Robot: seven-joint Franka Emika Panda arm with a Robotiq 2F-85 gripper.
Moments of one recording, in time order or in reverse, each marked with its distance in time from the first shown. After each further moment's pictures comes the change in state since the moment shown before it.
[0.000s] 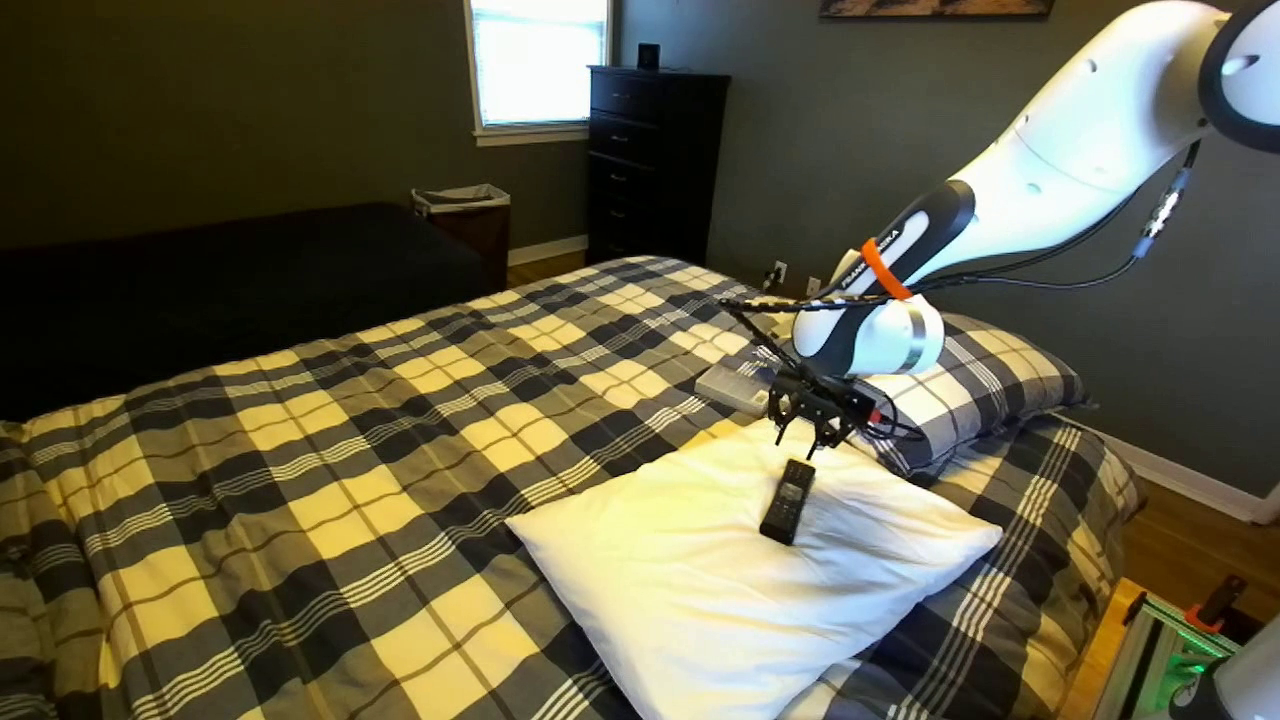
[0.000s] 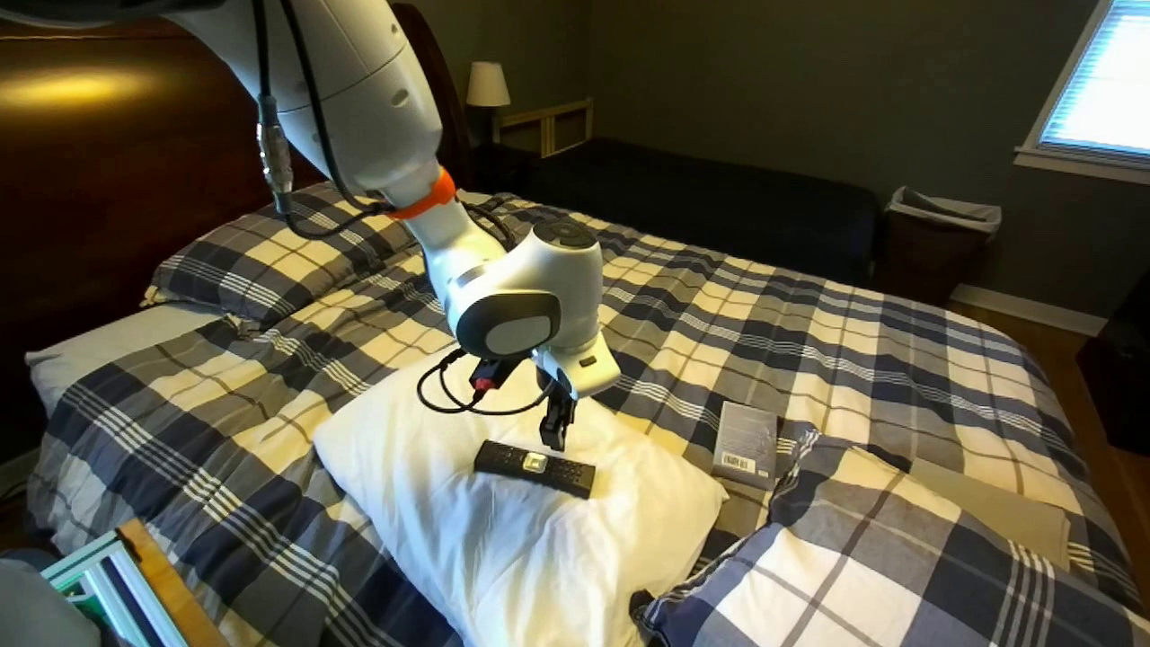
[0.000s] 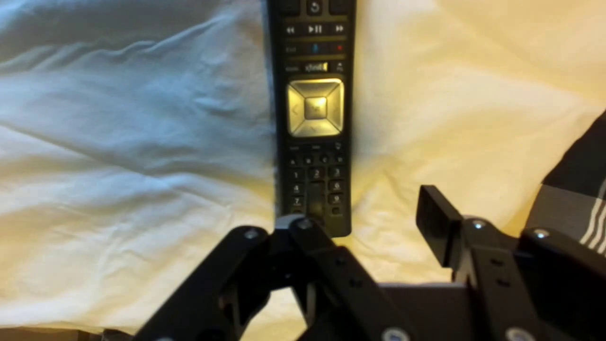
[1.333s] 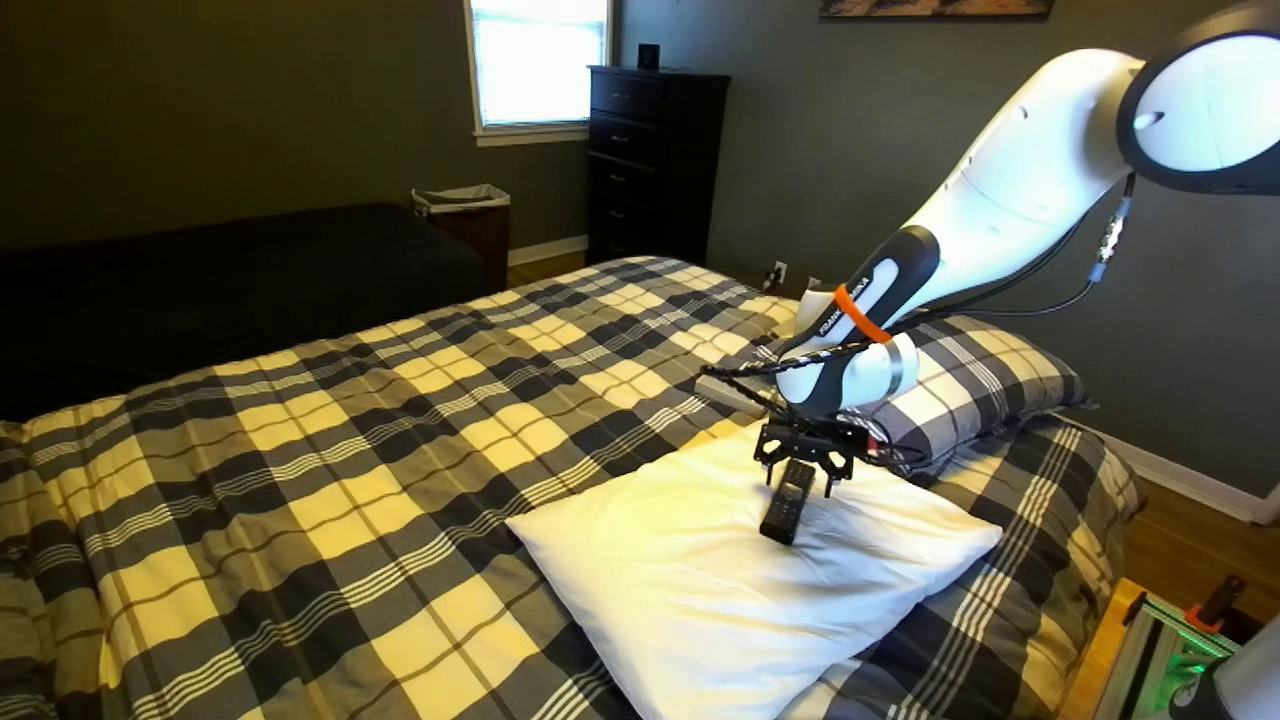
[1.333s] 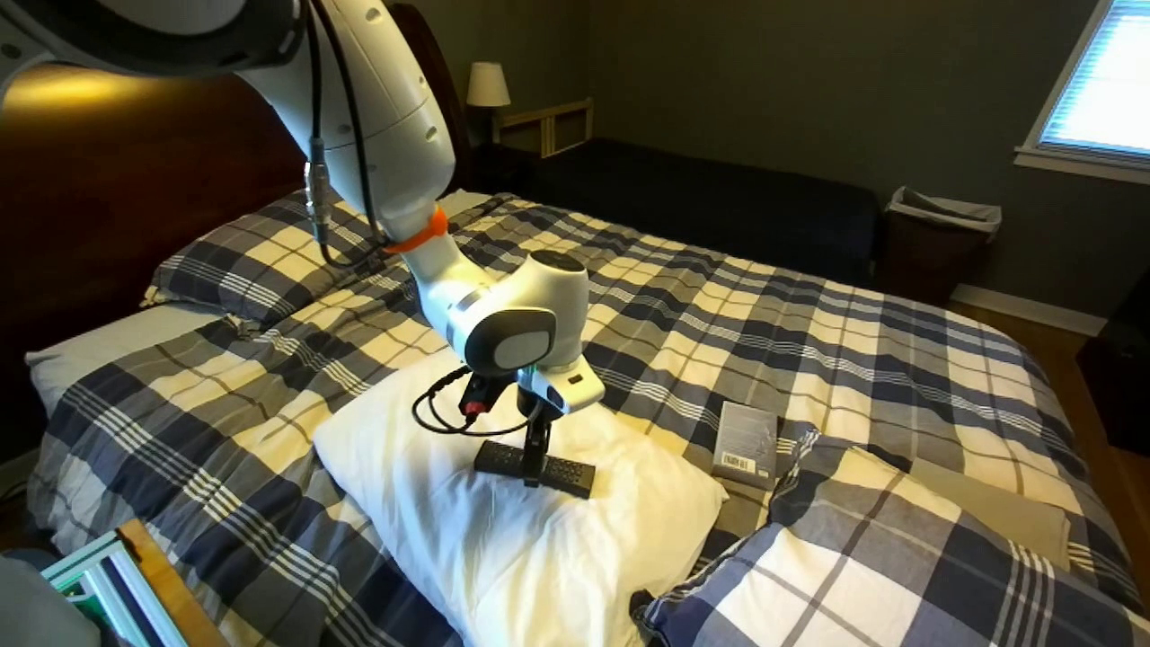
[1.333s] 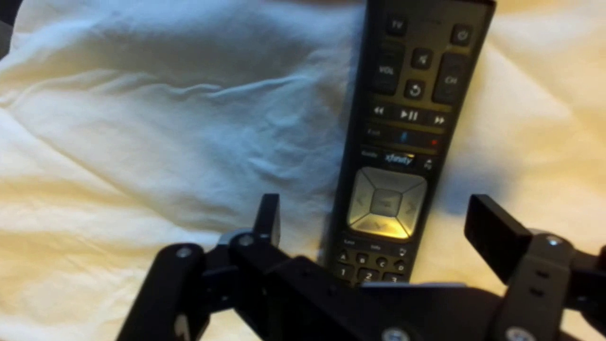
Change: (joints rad) arm 0.057 0.122 -0.016 0.054 -0.151 -0.111 0.001
